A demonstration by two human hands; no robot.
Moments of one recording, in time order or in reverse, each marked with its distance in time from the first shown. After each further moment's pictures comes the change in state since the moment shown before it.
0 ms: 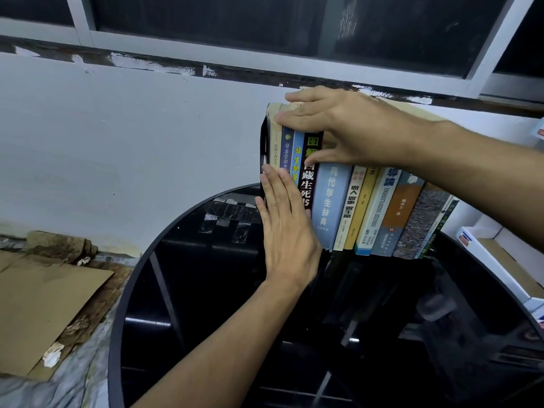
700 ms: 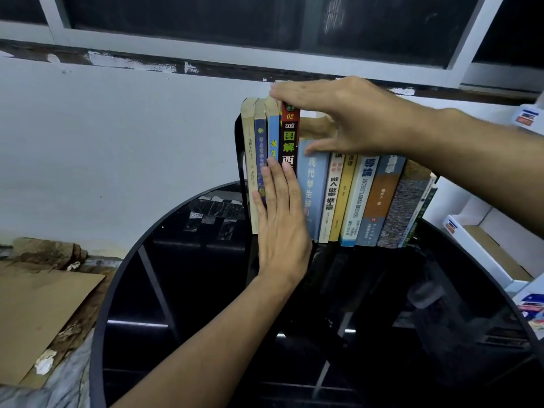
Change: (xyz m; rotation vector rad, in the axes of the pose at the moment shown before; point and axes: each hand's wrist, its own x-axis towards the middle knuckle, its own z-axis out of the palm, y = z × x) left_hand -0.003 0.005 0.013 0.110 0.041 0.149; right_hand -0.024 0.010 -0.006 0.029 0.017 0.113
